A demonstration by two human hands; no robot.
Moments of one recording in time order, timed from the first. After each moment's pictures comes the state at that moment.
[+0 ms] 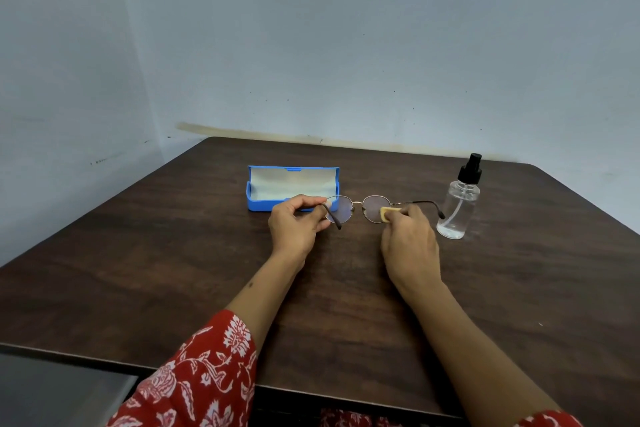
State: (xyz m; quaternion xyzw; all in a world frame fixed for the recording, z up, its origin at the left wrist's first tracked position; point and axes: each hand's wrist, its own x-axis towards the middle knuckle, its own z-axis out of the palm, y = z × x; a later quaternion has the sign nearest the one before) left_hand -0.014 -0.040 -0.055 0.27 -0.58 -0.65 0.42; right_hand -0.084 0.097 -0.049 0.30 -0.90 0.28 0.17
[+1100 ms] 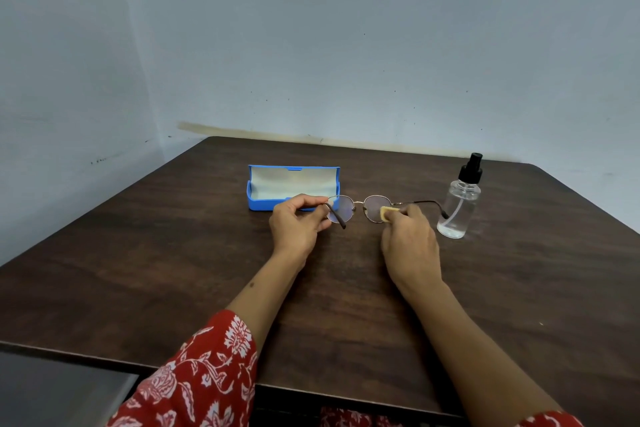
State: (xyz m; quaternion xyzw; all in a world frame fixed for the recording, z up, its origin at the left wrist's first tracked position) left_hand -0.012 -0.036 -0.052 0.25 -0.59 -0.64 0.42; right_hand -0.085 0.097 -0.048 0.30 -0.90 0.28 0.17
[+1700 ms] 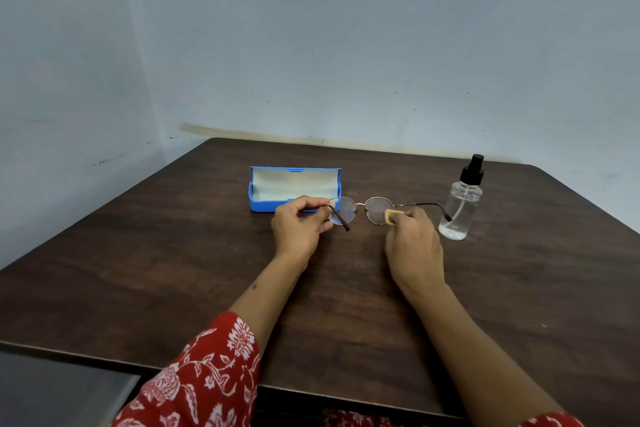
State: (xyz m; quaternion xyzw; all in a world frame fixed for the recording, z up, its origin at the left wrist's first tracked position) left_hand -0.012 -0.035 -0.052 0.24 -0.58 -0.65 0.42; right_hand -0.087 0.097 -0.050 0.29 -0.90 0.29 0.17
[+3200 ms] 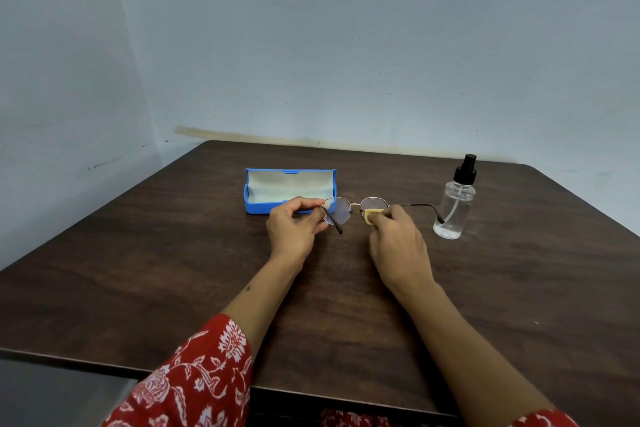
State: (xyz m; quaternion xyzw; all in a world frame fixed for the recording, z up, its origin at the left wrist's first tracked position) left_hand -0.013 -0.035 -0.051 0.26 -0.59 -0.63 0.43; right_hand -0.081 0.094 -0.047 0.35 -0.89 0.25 0.16
